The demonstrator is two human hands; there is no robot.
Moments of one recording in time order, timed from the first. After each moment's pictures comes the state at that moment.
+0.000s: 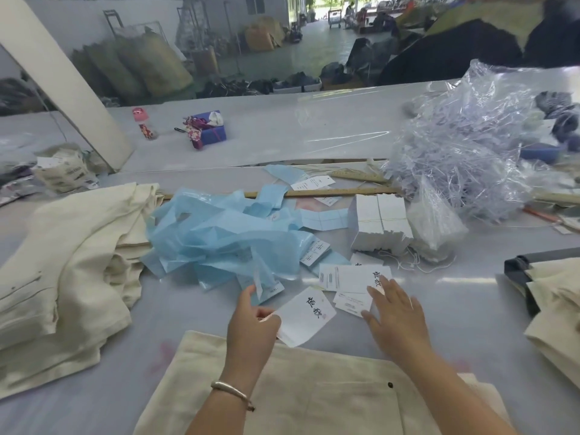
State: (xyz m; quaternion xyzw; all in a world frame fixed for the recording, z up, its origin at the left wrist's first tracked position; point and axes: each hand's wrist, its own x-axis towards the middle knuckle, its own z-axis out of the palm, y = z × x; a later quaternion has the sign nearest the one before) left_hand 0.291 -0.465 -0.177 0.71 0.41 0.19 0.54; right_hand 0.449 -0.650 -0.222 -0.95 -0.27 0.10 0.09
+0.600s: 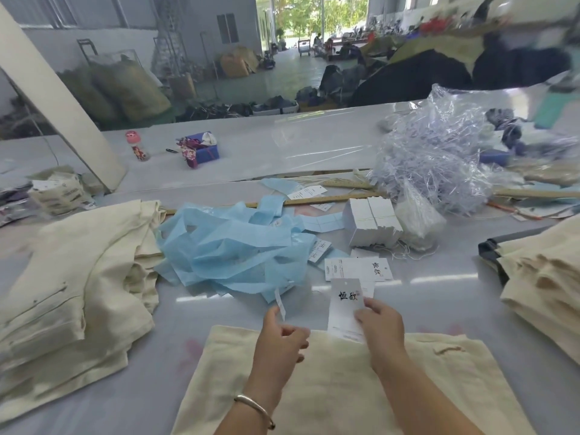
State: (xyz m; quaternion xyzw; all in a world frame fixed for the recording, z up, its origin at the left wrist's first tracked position) left_hand 0.224 -0.487 -0.154 0.66 0.35 0.10 0.66; right_hand 0.326 -0.612 -0.165 -0.73 0.09 0.16 0.66
